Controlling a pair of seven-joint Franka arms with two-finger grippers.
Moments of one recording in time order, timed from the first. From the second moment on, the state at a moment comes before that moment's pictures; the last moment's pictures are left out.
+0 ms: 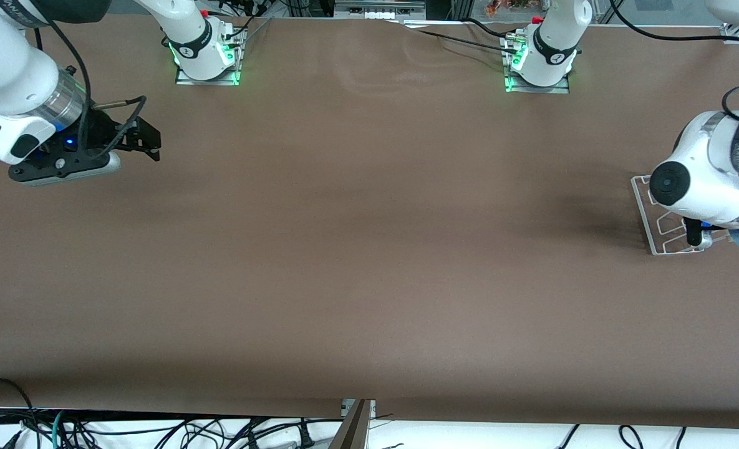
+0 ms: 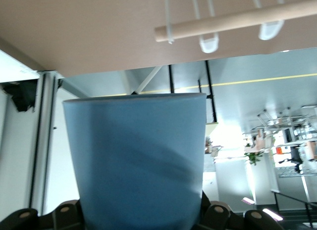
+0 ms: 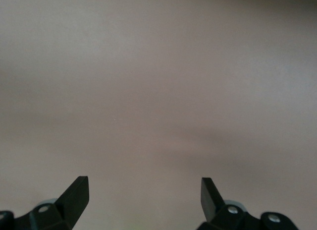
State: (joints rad) left arm 0.16 0.30 -0.05 -1.91 1.42 1.94 1.04; right arm 0.13 0.09 0.08 -1.53 -0.03 1.57 -0.02
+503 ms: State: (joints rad) left arm 0.16 0.32 -0.05 -2.03 1.59 1.96 0.80; right arm 0.07 0.03 0.06 -1.58 -0.02 1.58 -0.04
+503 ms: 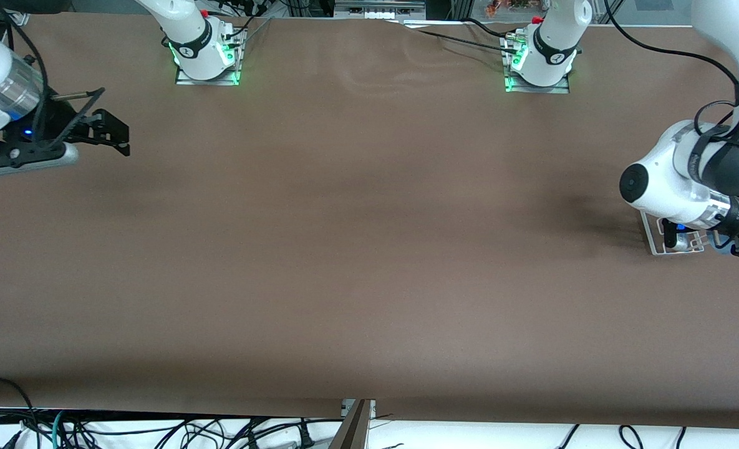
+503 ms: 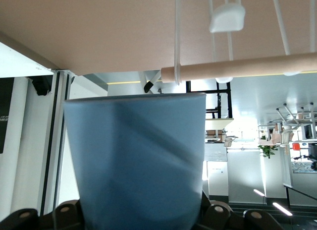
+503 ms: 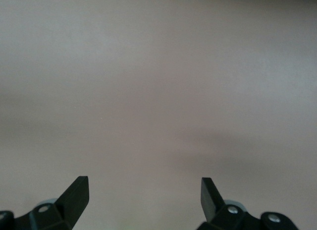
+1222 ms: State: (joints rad) left arm 0.16 0.33 -0.05 -2.12 1.68 1.97 0.67; right arm 0.07 0.02 0.01 -1.59 -0.01 1.55 -0.06
